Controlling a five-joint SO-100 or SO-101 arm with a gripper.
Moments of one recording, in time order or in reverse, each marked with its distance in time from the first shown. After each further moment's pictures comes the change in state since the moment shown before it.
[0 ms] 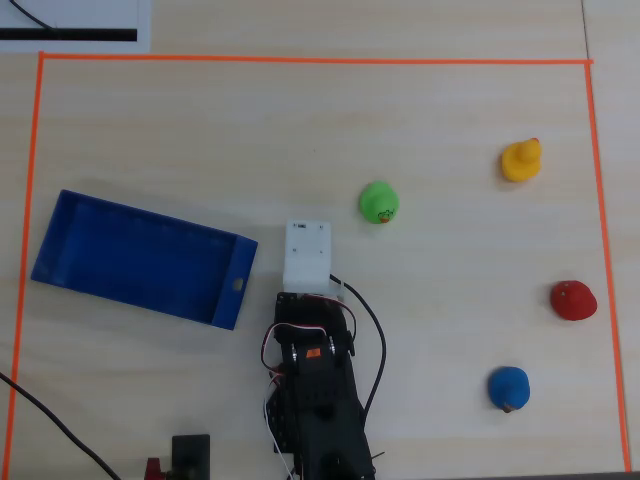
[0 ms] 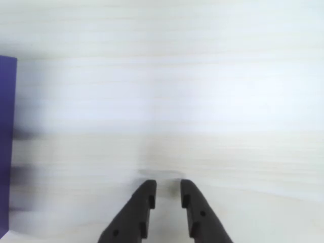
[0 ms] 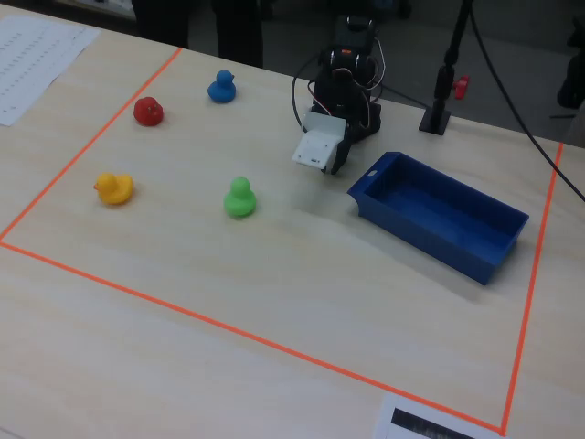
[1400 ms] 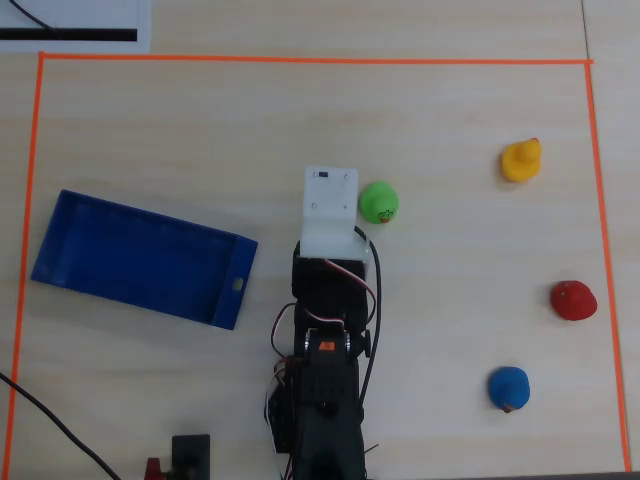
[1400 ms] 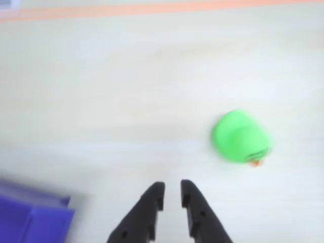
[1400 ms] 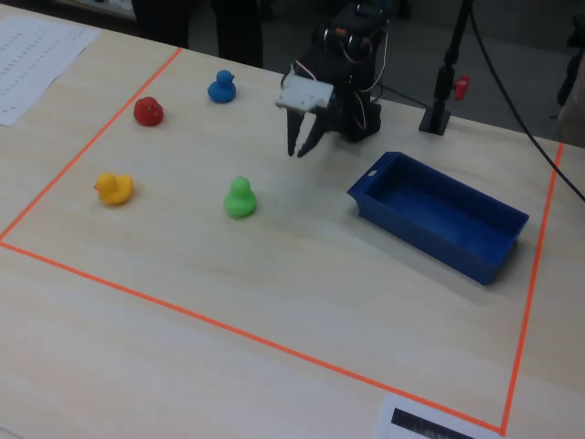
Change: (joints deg) arm 12.8 -18.3 -23.0 -27.6 -11.7
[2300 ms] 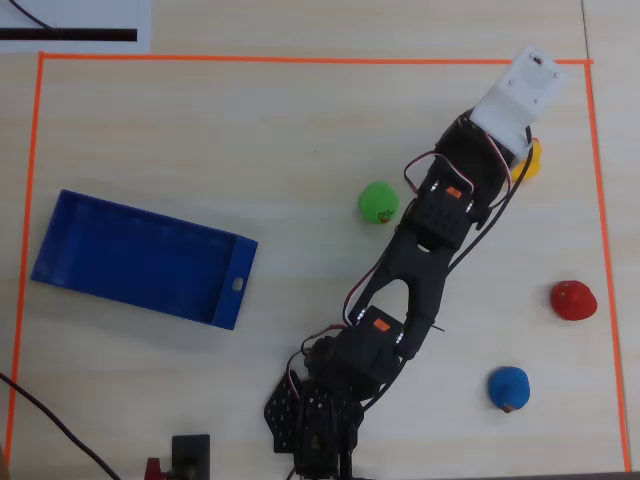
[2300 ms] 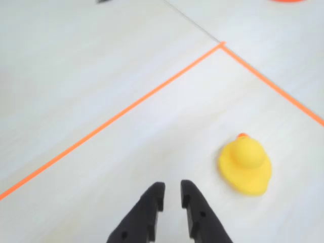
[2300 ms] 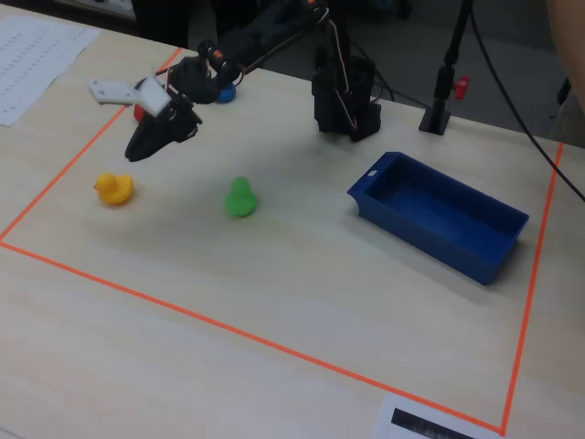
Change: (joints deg) arm 30.3 -90.0 -62.1 -33.6 6.2
